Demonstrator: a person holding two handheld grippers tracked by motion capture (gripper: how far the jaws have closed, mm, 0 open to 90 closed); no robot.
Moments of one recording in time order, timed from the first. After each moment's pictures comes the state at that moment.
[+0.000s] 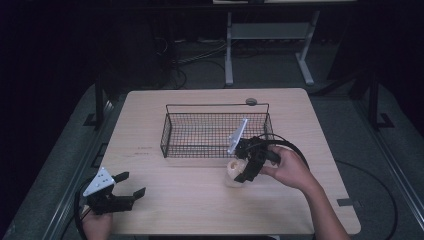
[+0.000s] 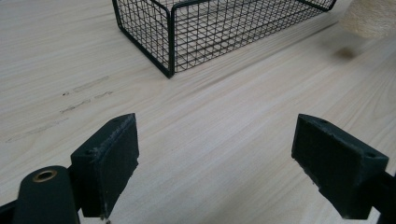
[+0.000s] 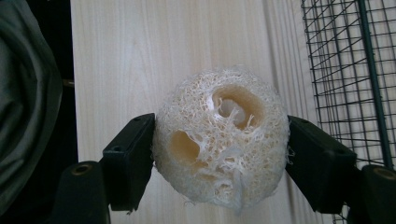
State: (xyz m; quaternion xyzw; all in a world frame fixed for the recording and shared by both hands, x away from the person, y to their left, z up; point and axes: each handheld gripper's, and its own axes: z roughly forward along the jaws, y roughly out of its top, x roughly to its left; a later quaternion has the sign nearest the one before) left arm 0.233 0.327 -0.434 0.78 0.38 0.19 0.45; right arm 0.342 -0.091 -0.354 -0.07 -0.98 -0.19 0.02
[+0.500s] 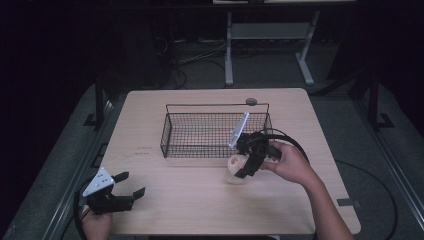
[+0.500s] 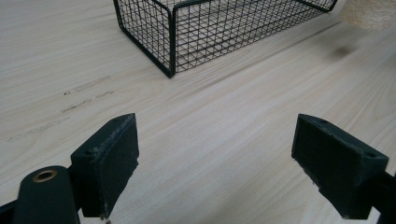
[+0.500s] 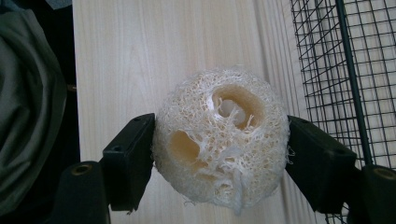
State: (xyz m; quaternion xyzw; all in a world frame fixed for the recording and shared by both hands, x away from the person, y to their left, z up) left arm 0.233 0.327 -0.434 0.78 0.38 0.19 0.45; right arm 0.352 -0.095 -0.348 -0.08 -0.98 -0.20 0.03
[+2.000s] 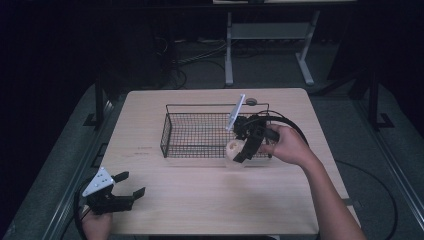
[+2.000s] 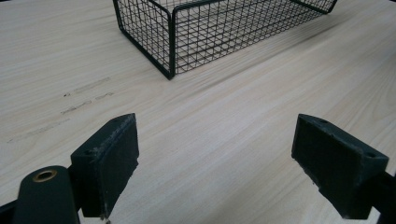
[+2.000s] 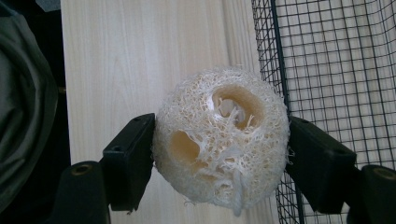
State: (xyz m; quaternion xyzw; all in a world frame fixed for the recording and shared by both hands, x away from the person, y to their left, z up) left arm 0.233 0.327 -0.434 0.78 0.38 0.19 0.46; right arm 0.380 -0.088 -0.315 -0.08 -0.98 -0.19 0.02
